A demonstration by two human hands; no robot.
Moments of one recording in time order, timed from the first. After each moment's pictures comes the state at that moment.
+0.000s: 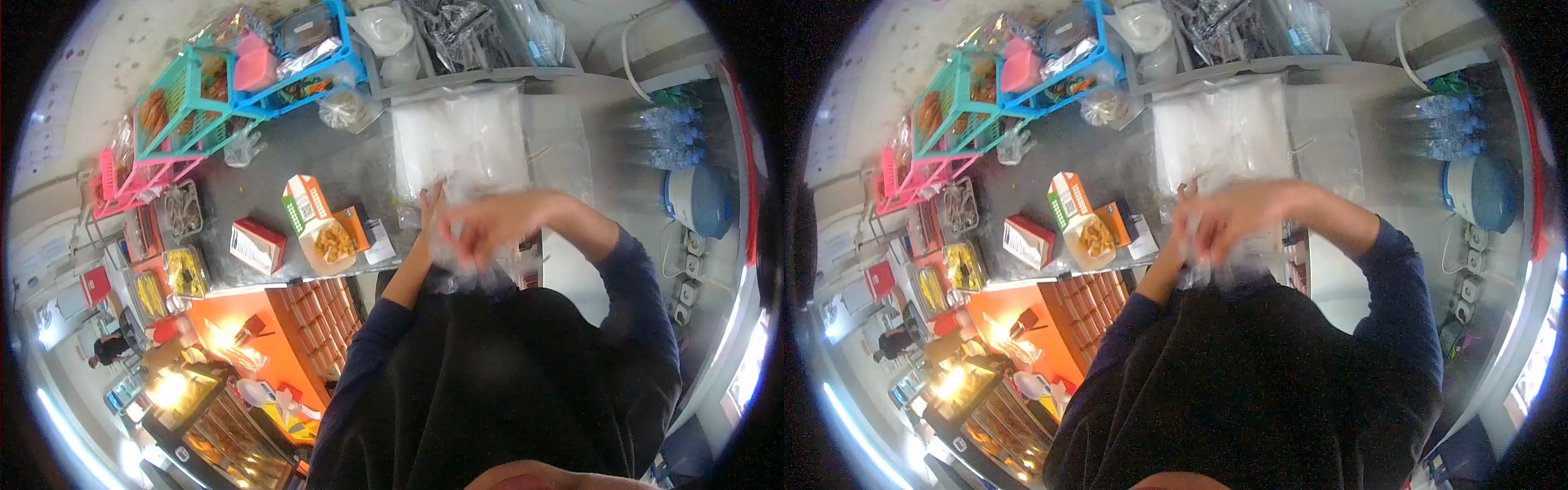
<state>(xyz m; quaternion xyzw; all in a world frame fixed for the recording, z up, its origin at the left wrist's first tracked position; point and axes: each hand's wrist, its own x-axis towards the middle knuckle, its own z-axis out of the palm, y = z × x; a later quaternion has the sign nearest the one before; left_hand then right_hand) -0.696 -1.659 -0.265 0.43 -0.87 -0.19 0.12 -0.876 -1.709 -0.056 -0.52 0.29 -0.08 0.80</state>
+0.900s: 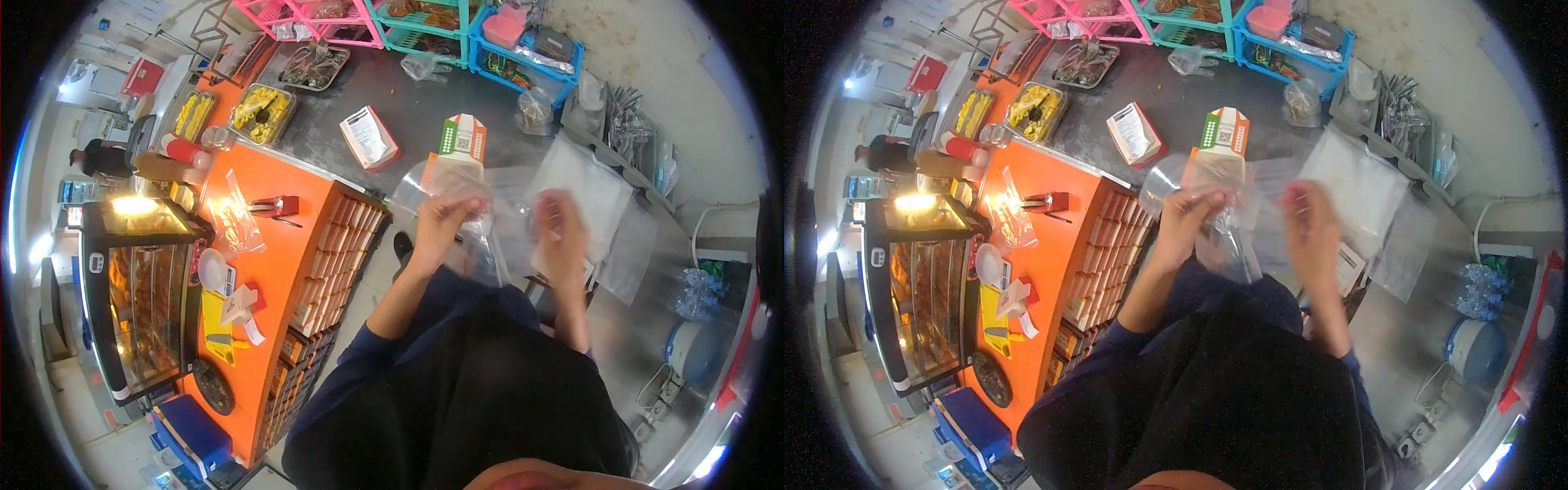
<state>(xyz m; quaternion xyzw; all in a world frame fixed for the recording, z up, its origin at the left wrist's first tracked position) -0.487 -1.537 -0.041 0.47 -0.31 -0.53 0.64 -0.677 -1.582 -0.003 -0.70 0.50 -0.39 0.33</state>
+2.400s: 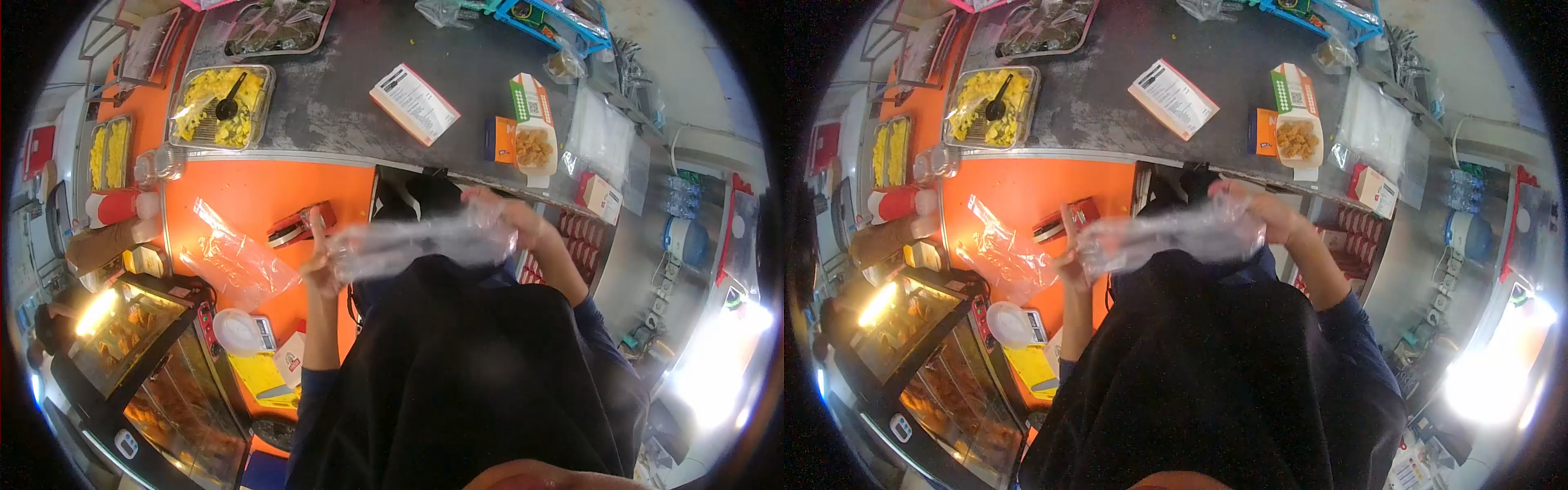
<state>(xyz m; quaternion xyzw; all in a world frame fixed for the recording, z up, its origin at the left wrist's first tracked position) -0.020 -1.391 -0.208 0.45 -0.06 -0.70 0.55 -0.376 -1.548 -0.085 -0.17 0.39 -0.14 0.89</state>
